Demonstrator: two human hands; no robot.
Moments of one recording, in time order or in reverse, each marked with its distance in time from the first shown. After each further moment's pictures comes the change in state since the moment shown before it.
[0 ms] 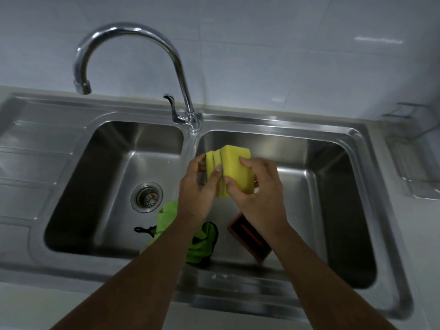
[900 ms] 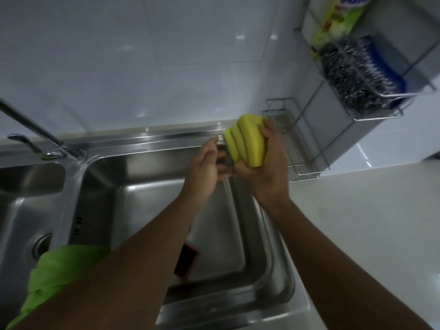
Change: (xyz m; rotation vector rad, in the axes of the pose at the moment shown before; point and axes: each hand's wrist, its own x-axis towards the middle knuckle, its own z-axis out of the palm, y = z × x) left_hand -0.028 0.108 0.262 -0.236 -0.428 -0.136; right_hand 0.066 0.122 -0.231 -0.053 0.268 0.032
